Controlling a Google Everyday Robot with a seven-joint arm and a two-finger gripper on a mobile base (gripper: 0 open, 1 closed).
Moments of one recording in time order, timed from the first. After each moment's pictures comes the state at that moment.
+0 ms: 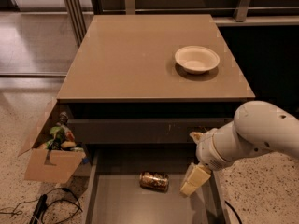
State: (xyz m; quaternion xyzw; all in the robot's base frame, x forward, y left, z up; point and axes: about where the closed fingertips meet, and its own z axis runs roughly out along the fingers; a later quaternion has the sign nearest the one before) arm 0.425 -0.115 0.686 -0.56 0.78 0.16 0.22
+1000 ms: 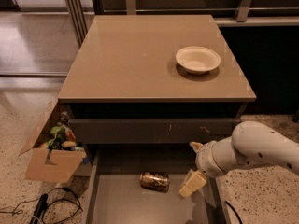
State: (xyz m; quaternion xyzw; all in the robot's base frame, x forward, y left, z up) arm 0.443 -0.120 0.611 -0.53 0.79 0.19 0.25
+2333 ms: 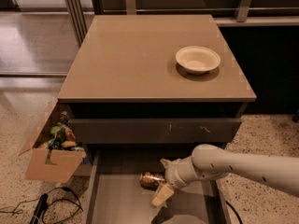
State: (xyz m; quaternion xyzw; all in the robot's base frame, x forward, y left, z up) arm 0.466 -0.031 0.461 -0.54 0.76 0.27 0.25
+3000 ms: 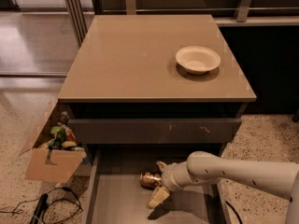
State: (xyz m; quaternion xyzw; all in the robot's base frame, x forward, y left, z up) arm 0.479 -0.015 0.419 -0.56 0.74 0.26 0.28
